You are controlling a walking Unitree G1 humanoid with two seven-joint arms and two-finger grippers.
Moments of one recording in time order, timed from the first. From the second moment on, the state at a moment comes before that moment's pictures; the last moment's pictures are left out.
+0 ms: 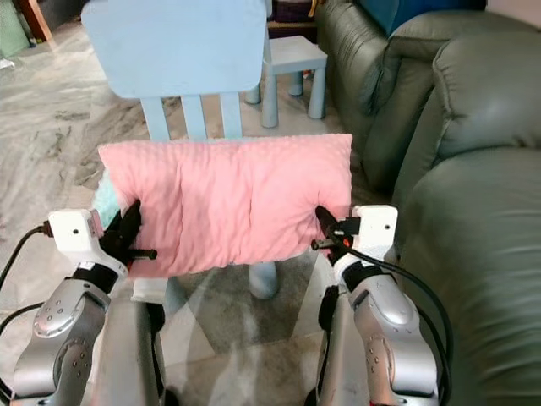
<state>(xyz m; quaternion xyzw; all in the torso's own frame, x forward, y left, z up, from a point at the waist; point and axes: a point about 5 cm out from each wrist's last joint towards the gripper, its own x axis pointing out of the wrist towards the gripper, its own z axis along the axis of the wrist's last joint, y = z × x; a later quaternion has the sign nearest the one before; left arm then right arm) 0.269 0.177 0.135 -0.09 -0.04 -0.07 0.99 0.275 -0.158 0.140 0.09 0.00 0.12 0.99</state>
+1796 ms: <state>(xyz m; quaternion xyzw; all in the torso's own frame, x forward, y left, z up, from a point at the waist) 0.277 0.169 0.129 -0.09 -0.02 -0.09 0.99 0.275 -0.166 0.144 0.11 -0.01 0.12 0.99</state>
